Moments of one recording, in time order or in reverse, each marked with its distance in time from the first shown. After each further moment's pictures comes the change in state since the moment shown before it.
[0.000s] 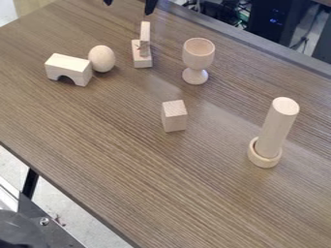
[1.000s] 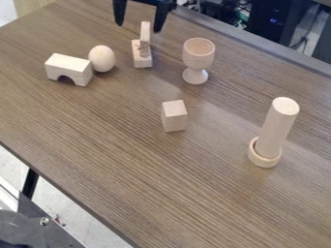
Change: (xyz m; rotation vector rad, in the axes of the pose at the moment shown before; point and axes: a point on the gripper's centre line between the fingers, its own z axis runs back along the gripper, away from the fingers) arm 0.019 -0.014 -0.033 -0.036 -0.016 0.027
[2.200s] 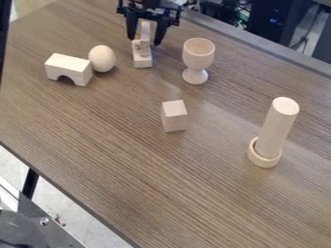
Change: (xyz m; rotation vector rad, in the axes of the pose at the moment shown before) arm 0.034 -0.007 -0.042 0.020 -0.004 0.015
